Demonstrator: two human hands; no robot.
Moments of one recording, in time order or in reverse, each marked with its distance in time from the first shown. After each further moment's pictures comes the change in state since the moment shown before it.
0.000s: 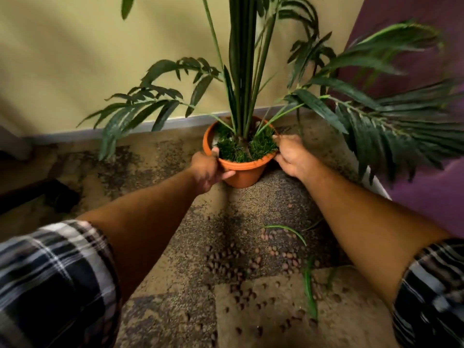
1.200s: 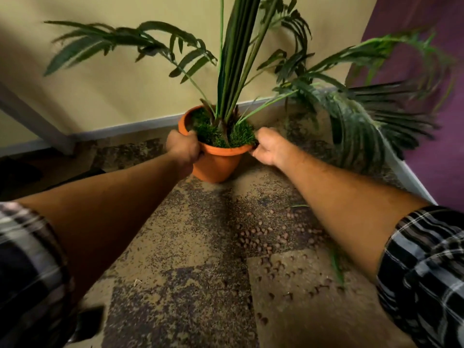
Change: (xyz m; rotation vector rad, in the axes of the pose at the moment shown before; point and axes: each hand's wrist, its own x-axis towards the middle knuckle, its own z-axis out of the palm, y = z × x) left_hand -0.042 0.054 -0.098 0.346 0.395 0.295; right_hand -0.078 0.009 0.106 0.173 -0.166 0.200
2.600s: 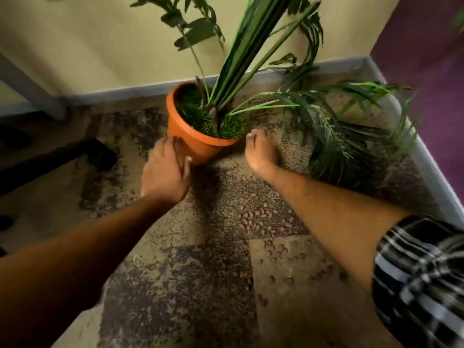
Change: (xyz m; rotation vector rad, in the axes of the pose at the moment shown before) left_hand -0.036 -0.093 -0.079 0.996 -0.096 0.566; right_hand 0.000 0.096 -0.010 -1.165 0.254 -0.432
